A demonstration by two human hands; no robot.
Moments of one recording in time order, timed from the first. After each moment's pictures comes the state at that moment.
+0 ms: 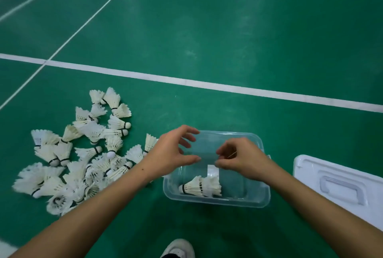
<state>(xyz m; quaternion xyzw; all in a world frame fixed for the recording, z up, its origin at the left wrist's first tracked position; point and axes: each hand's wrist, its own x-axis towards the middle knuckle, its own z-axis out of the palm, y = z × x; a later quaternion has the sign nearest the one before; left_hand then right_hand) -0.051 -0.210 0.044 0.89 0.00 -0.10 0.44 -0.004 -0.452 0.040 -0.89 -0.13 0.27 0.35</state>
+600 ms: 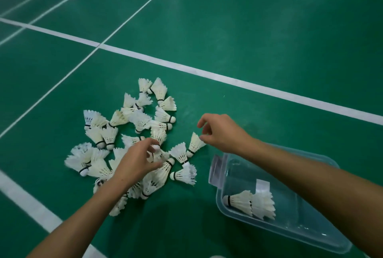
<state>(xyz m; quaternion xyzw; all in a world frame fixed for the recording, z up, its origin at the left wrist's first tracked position) -0.131 -0.006 -0.020 0.94 0.21 -0.06 0.27 0.048 -0.238 0.024 -0.87 -0.35 0.23 0.27</state>
